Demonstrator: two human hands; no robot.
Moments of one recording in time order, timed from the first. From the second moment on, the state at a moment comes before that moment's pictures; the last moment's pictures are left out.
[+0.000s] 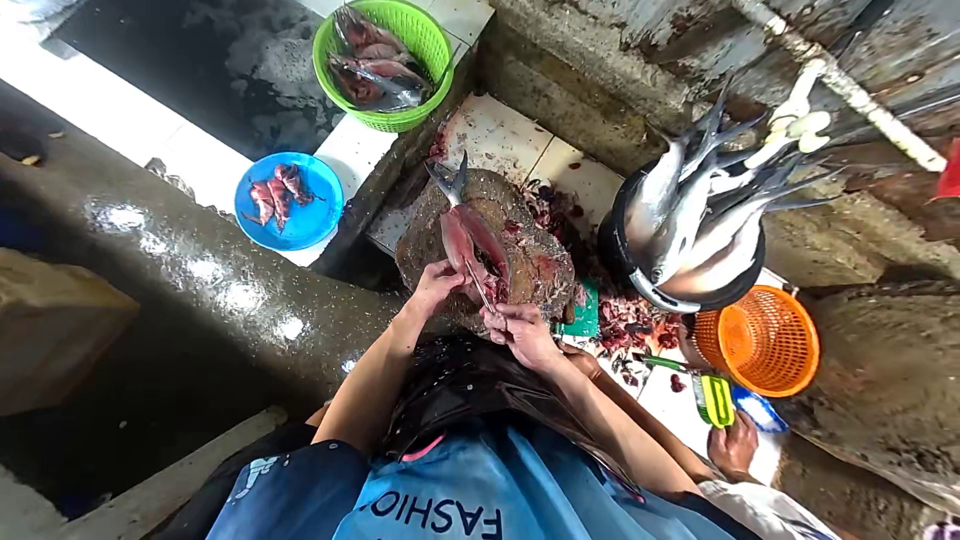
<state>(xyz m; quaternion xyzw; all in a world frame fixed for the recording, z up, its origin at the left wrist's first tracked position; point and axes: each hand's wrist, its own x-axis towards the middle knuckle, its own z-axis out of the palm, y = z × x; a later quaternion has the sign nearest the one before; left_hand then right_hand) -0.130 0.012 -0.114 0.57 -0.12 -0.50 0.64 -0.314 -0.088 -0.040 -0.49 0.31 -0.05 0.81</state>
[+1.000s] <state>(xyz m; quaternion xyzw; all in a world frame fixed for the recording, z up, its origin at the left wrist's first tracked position) -0.129 -0.002 -0.124 0.52 -0.20 -0.49 0.67 -0.302 -0.090 0.023 -0.46 0.31 -0.03 0.83</state>
